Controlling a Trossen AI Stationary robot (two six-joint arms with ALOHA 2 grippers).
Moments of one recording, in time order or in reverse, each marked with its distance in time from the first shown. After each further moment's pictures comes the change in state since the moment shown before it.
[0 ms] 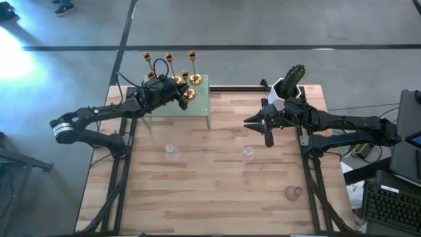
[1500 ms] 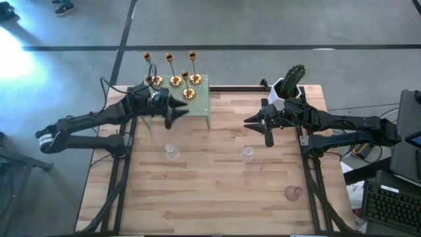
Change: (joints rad) left arm -0.118 -0.278 0.009 -0.280 0.447 -0.200; right arm 0.000 0.000 0.000 0.000 0.000 0.000
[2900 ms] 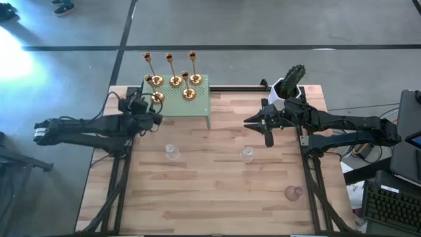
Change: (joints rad) left arm -0.372 -0.195 -0.099 -0.659 -1.455 -0.253; right arm 0.000 0.000 0.000 0.000 0.000 0.000
